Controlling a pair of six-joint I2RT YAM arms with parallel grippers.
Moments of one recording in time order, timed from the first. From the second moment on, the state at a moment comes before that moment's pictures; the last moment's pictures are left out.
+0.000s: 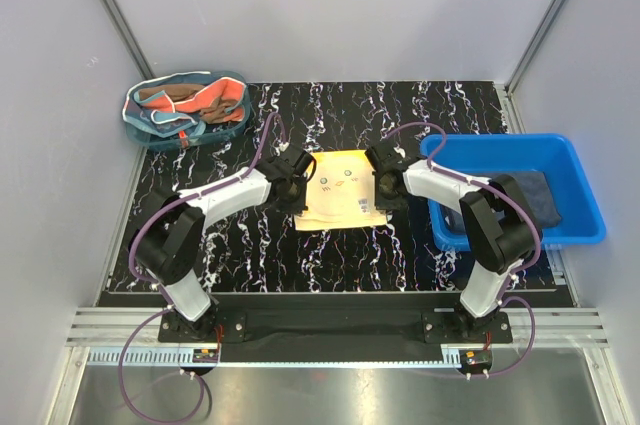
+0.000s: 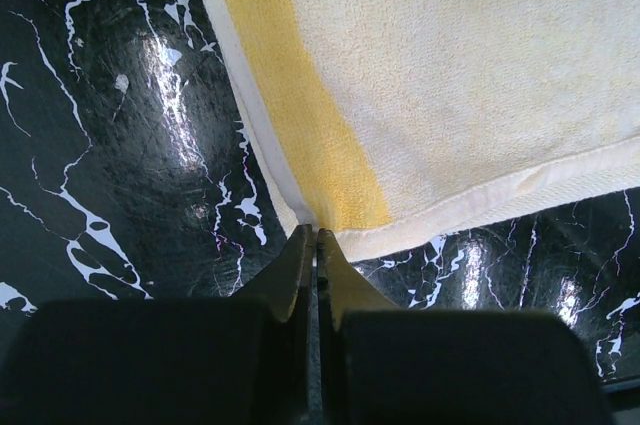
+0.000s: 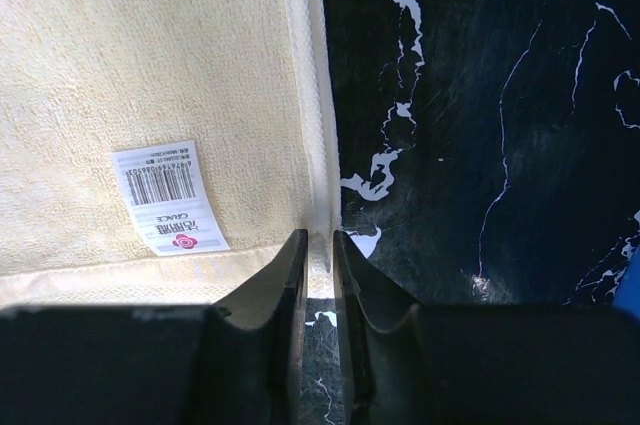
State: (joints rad) left arm -0.64 1.69 1.10 -0.57 -0.07 -0.55; right arm 0.54 1.77 1.11 -0.57 0.17 0.54
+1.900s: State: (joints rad) left arm -0.65 1.62 1.18 -0.65 -0.04 -0.57; right arm 0.54 1.61 1.16 -0.66 0.13 0.52
